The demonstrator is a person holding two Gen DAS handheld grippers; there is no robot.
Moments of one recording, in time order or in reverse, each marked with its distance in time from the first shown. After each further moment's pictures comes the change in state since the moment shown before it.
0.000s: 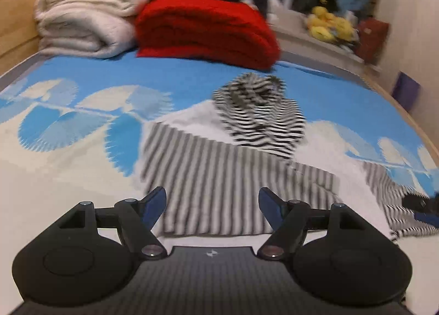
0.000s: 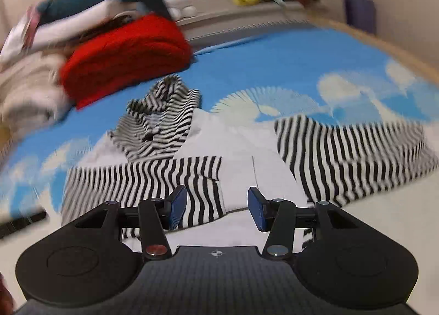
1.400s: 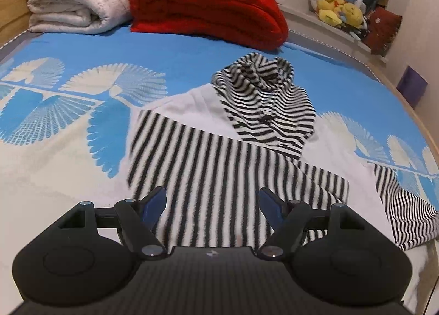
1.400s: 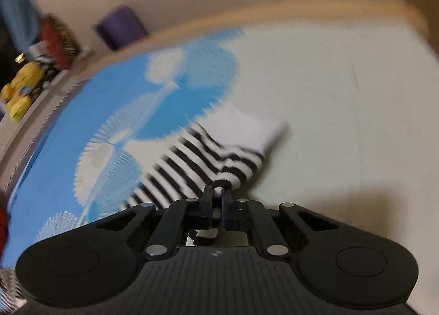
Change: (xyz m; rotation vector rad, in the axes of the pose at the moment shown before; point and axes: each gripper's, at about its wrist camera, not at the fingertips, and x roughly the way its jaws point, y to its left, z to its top) left arm 0.064 0.014 0.029 -0.085 0.121 0.023; right arm 0.055 -0.251 0.050 0.562 -0.291 -0.556
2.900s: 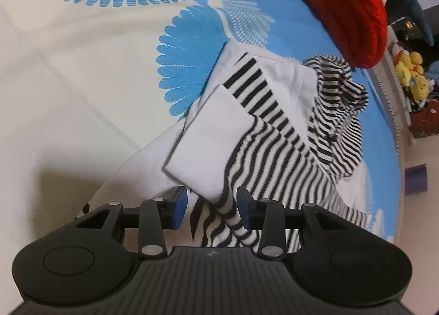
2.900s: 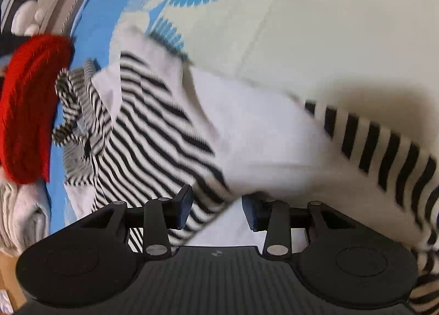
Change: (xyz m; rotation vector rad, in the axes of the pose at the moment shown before) left arm 0.068 0.127 0.006 -0.594 0.327 -0.070; right arm -0.065 0.107 -0.176 0.090 0.804 0.237
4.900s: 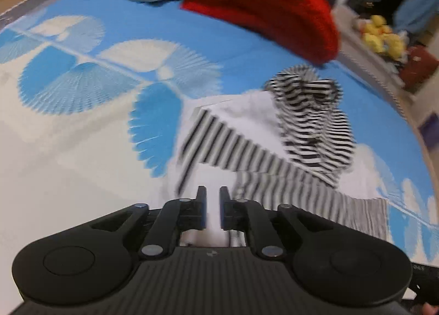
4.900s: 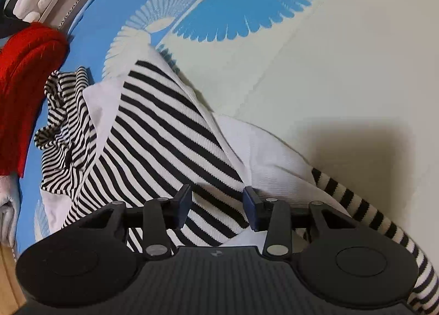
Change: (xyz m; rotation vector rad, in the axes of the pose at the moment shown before) left arm -0.044 -0.050 -0.026 0.367 -0.243 0.060; right arm -0.015 0.027 0.011 -0.185 -0.109 -0.139
